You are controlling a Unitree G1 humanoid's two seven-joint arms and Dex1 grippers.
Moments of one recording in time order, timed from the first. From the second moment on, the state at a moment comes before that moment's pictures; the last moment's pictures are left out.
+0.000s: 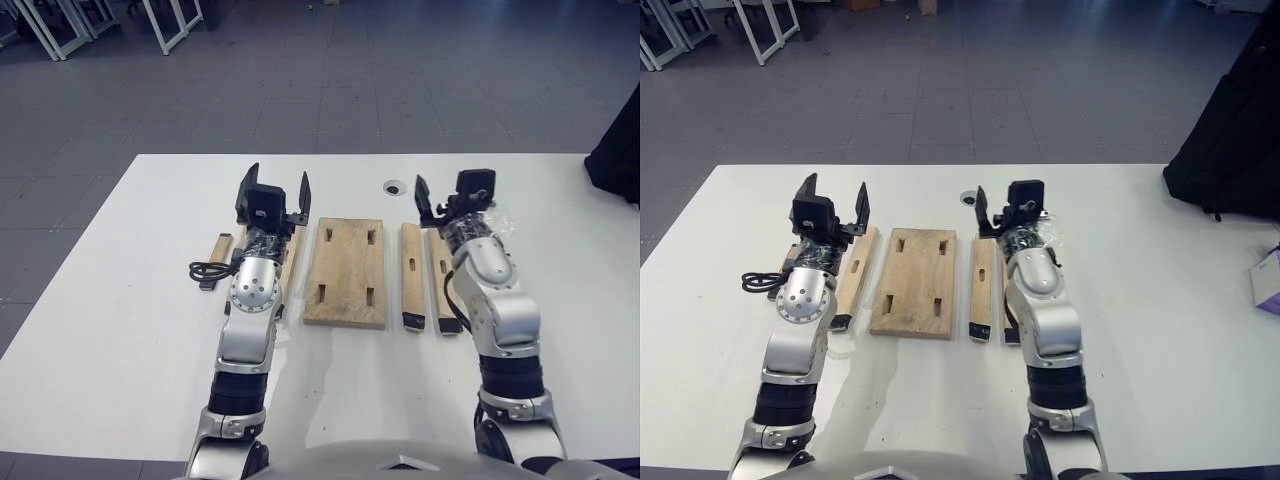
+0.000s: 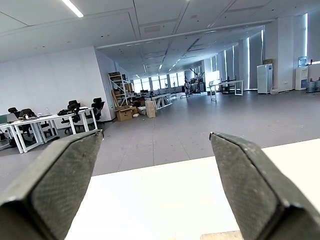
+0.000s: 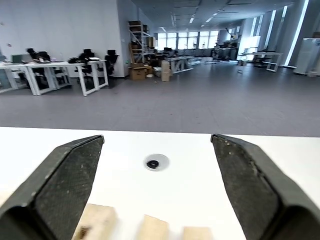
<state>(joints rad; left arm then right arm) -0.17 0.05 -0.04 -0.21 0.13 0.11 0.01 -0.27 -0.12 -0.04 -0.24 0.11 0.45 0.00</state>
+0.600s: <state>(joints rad) -0.11 0.01 0.06 -0.32 0.14 0.23 0.10 0.13 -0.14 -0.18 -0.34 0.27 0.73 0.08</state>
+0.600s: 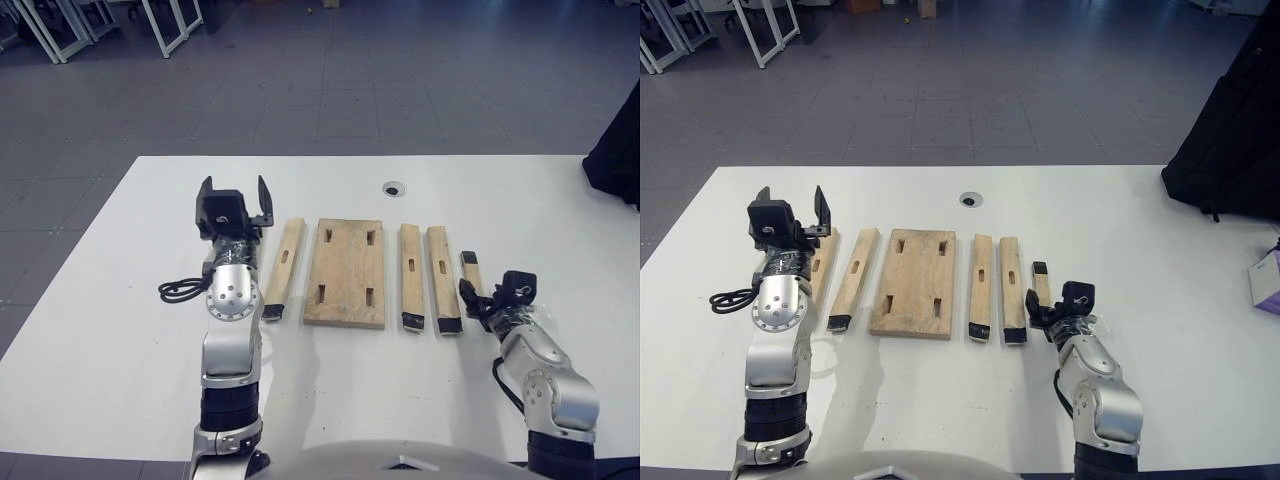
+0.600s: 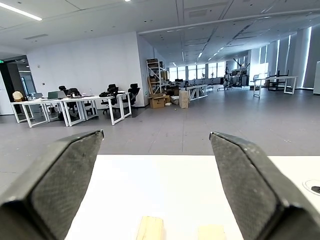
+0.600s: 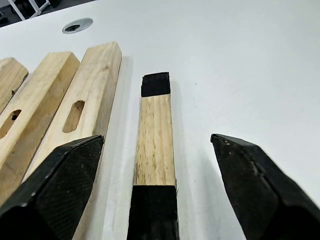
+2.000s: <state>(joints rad) -0.11 0.12 0.16 -0.32 -1.25 0.82 -0.42 -0.30 -0.28 0.24 -0.38 0.28 0.32 0.61</state>
